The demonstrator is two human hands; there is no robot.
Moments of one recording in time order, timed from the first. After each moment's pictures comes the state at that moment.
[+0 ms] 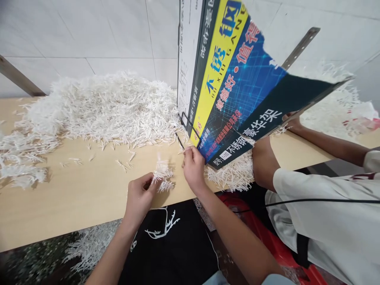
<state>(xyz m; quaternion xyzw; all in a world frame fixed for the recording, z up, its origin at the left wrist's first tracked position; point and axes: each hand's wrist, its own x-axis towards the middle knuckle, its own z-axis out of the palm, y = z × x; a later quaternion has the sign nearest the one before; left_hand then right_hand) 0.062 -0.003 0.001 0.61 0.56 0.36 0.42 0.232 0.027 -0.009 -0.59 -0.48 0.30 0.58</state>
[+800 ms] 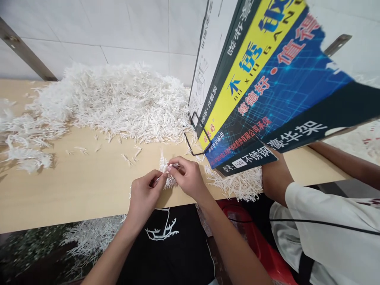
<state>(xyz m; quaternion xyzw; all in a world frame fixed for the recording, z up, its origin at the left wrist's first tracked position) 0.067 -0.006 0.003 0.63 0.58 0.37 0.36 0.228 0.016 -0.005 -0.51 -0.60 0.41 0.46</state>
